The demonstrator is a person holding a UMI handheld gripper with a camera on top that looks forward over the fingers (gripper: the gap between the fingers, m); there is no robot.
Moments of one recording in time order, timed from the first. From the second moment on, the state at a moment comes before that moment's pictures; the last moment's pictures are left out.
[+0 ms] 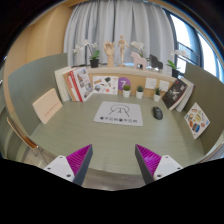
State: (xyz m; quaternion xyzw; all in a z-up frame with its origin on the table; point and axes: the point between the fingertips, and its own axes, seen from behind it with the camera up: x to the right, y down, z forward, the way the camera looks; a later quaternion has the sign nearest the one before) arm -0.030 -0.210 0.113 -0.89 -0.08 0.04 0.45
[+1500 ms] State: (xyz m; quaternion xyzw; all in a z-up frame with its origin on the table) arm 0.195 0.142 0.005 -0.93 0.04 -0.03 0.36
